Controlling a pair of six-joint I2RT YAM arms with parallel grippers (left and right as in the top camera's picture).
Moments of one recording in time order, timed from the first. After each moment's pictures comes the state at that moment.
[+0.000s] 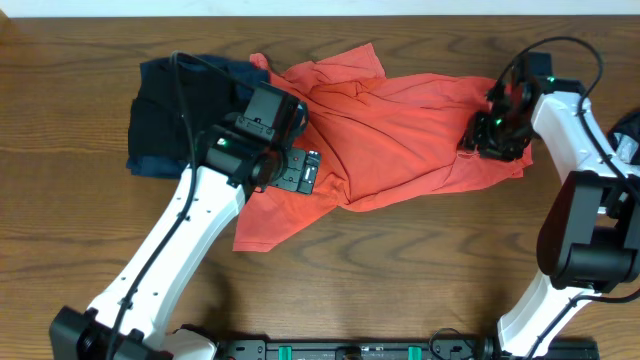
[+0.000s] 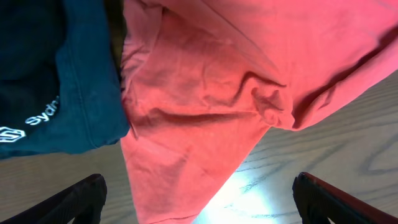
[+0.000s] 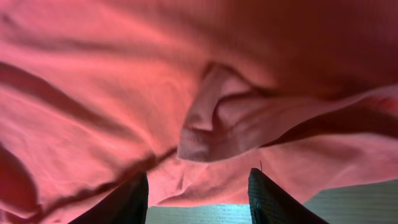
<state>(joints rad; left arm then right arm) -0.44 1.49 1.32 -1.00 -0.01 -0.14 -0.09 1.98 1.47 -0.97 -0.25 0.18</state>
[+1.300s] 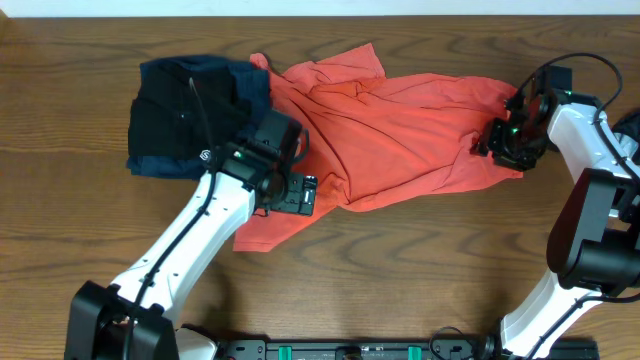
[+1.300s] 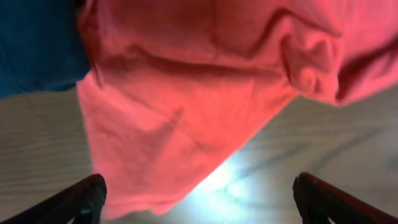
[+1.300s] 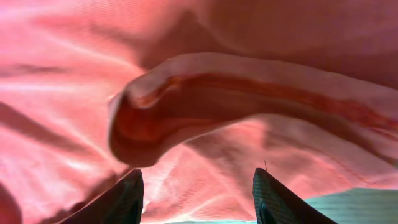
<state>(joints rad) -0.44 1.52 1.09 -0.89 0.04 -0.32 -0.19 1.98 1.40 -0.88 -0.29 0.18</state>
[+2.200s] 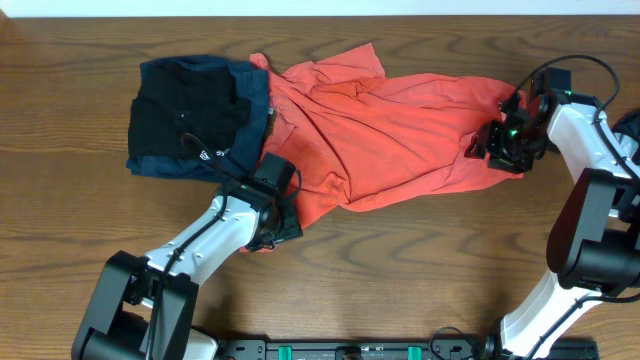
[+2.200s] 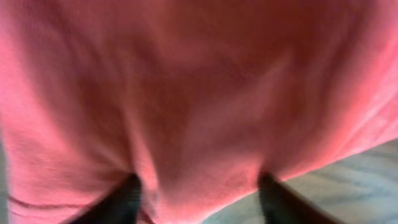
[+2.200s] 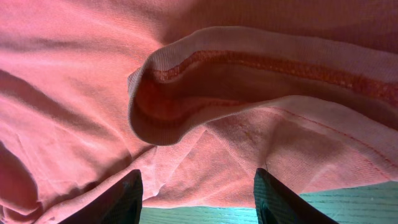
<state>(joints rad) -0.43 1.58 0.78 -0.63 0.10 -0.70 -0.19 1.98 1.40 -0.92 -0.34 0.15</state>
